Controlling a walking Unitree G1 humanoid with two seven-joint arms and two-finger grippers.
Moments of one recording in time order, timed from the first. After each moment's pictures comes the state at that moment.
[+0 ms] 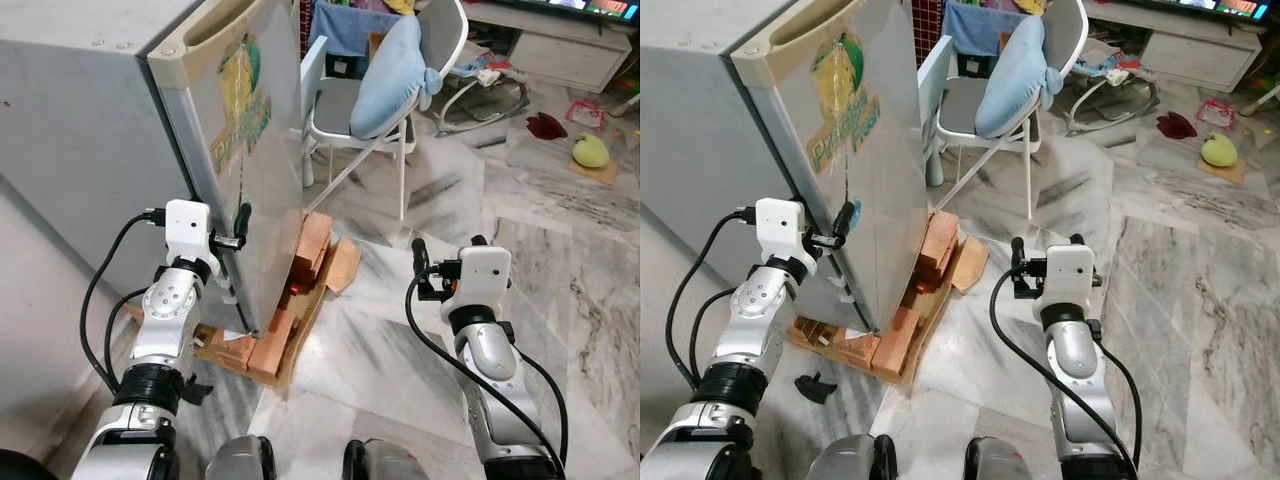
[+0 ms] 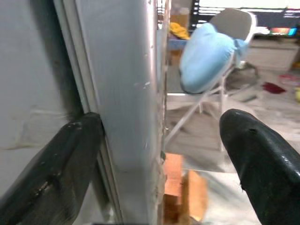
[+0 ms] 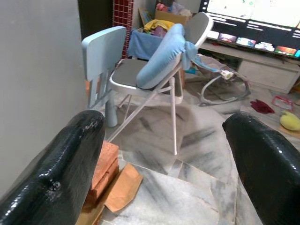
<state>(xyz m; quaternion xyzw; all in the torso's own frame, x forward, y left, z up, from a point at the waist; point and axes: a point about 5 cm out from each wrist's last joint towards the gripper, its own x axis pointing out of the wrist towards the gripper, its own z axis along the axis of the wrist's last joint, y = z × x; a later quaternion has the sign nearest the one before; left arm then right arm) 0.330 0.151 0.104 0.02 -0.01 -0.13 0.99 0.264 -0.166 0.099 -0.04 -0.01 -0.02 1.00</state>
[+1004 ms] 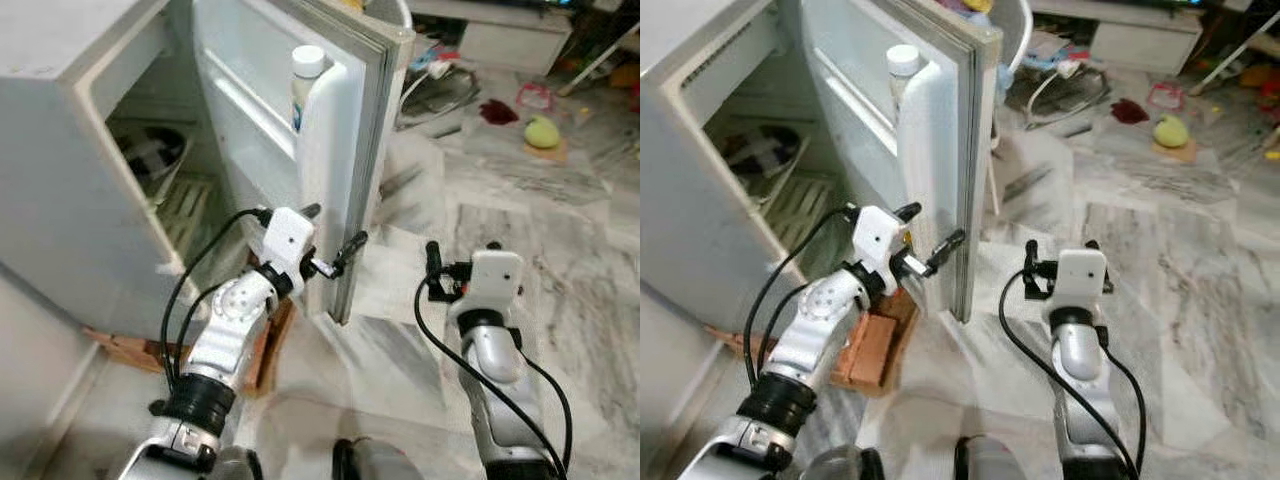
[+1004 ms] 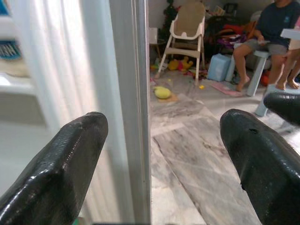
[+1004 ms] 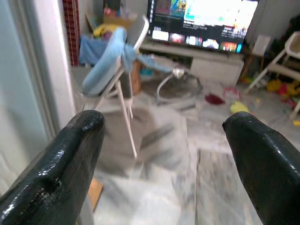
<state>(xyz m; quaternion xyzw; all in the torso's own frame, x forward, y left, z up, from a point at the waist) 0.306 0.063 0.118 0.01 -0.04 -0.35 0.94 0.266 -0.171 0.103 -0.04 -0.02 -0.05 1.00</state>
